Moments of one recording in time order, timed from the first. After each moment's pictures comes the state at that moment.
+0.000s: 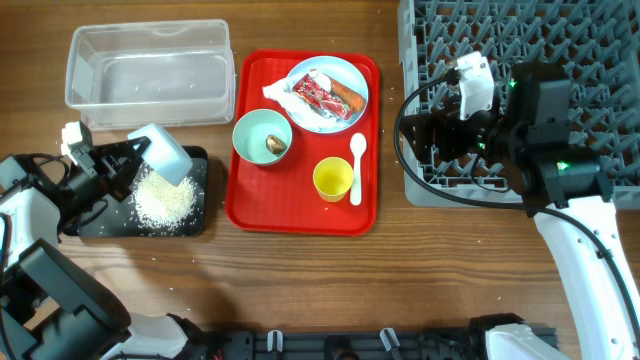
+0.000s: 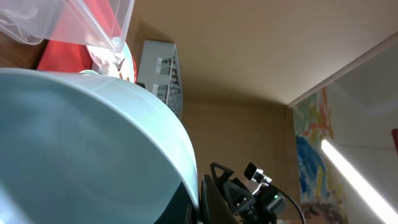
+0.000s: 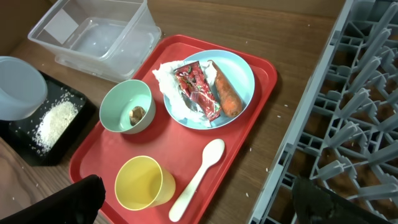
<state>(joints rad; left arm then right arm) 0.71 1.66 0.98 -0.75 1.52 -0.19 0.12 1.25 1.18 -0.67 -0.46 -0.08</state>
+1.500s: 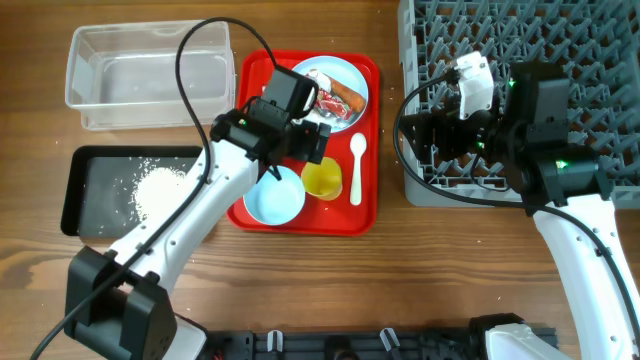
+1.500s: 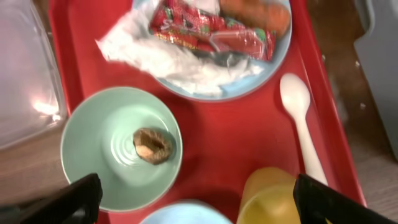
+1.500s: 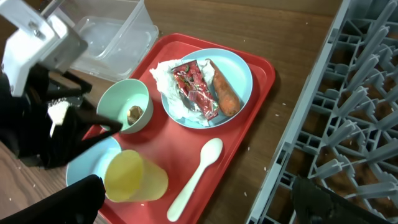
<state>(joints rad) -0.50 1.63 1.30 -0.69 -0.12 -0.15 0.12 1.26 1.18 -0.67 -0.45 -0.08</state>
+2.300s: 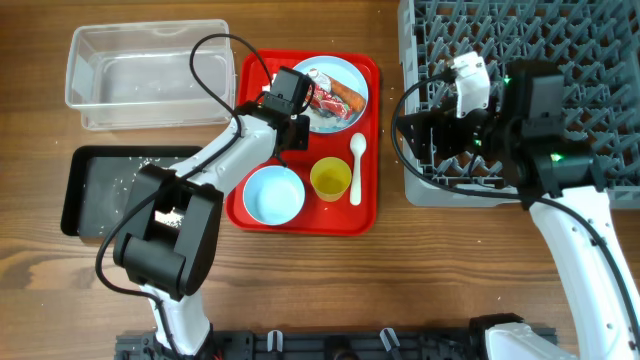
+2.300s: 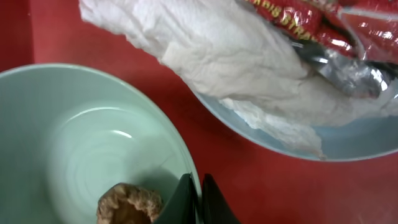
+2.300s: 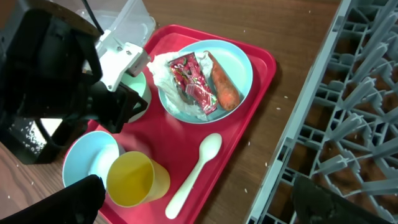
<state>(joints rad) -0.42 1.96 1.31 -0.51 -0.13 -0.29 0.12 1.29 1.18 -0.67 -0.45 -0.08</state>
